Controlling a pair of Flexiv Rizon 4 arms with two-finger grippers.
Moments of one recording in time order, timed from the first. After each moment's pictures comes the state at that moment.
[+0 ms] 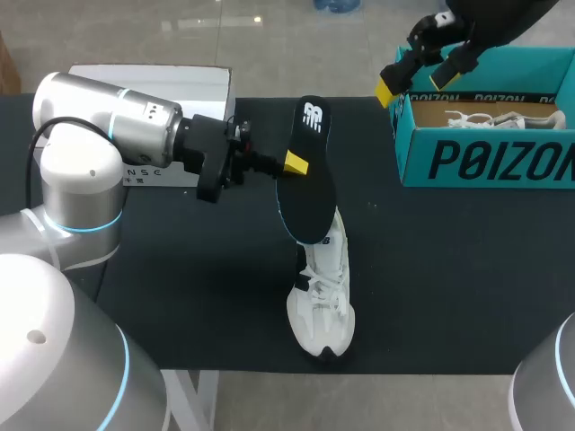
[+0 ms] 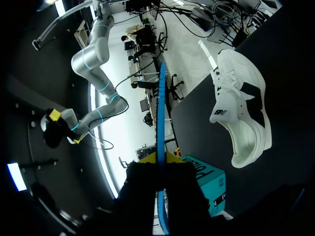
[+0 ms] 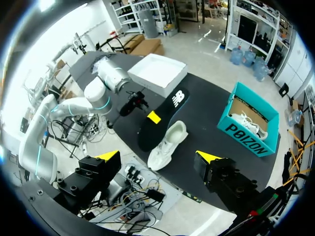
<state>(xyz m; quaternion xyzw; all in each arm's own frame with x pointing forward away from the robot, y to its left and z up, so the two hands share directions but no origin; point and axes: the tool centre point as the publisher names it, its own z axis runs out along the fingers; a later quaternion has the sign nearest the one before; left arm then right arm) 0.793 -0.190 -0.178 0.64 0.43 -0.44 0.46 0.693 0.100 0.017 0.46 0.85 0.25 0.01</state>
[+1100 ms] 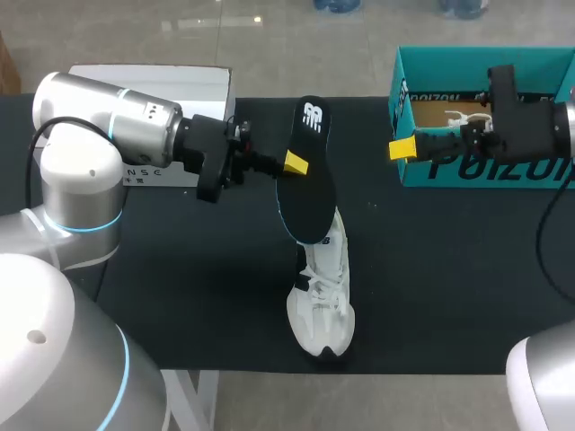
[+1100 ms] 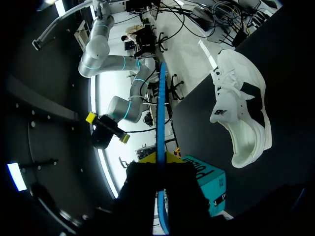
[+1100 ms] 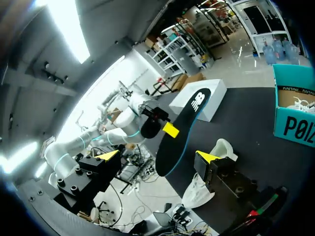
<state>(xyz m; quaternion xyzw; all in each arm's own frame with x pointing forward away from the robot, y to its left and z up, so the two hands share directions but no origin) 0.793 -0.190 -0.178 0.64 0.43 -0.44 0.46 0.716 0.097 -0.098 0.40 0.71 0.55 -0.17</state>
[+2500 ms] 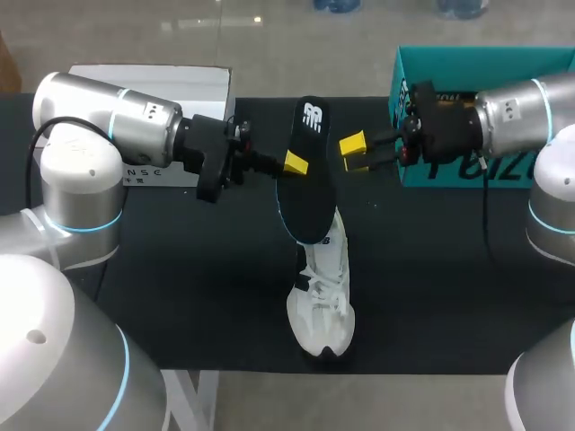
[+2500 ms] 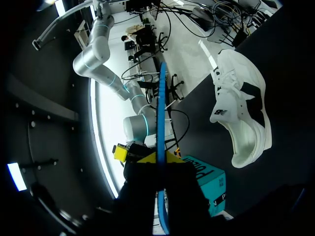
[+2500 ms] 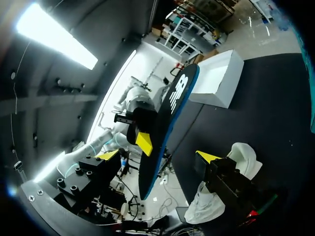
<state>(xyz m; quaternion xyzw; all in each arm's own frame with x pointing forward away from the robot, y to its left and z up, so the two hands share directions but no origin) 0.793 -0.190 -0.178 0.64 0.43 -0.44 0.46 0.793 0.157 -0.171 0.37 0.69 0.53 -0.33</state>
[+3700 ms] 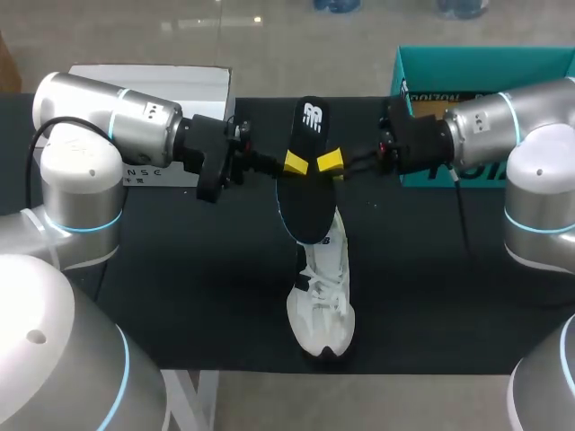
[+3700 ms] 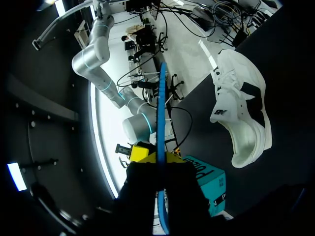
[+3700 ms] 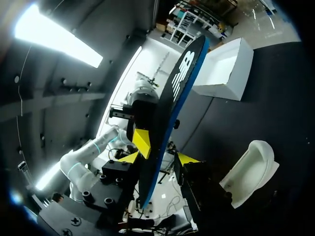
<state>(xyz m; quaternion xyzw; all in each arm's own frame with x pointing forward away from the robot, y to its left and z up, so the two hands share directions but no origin) 0.793 -0.190 -0.178 0.64 0.43 -0.44 0.46 0.781 0.190 -0.185 0.35 0.68 0.53 -0.37</state>
